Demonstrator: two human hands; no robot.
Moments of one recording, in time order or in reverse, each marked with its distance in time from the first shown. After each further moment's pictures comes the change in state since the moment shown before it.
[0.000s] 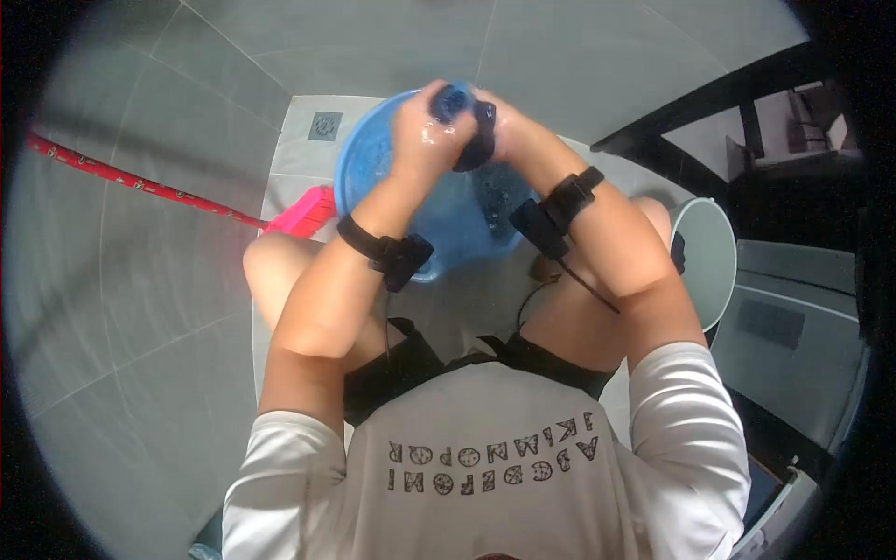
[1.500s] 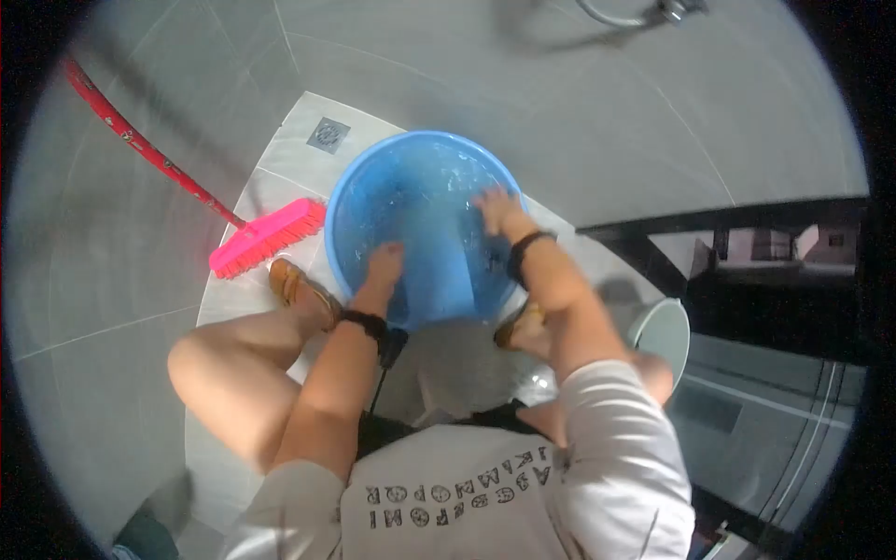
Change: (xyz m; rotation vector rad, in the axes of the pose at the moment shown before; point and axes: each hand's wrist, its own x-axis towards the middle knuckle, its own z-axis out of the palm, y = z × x) left_hand -0.146 -0.274 -0.048 0.027 -0.058 -1.010; right_hand 0.060 0.018 -0.133 -2.516 0.421 0.559
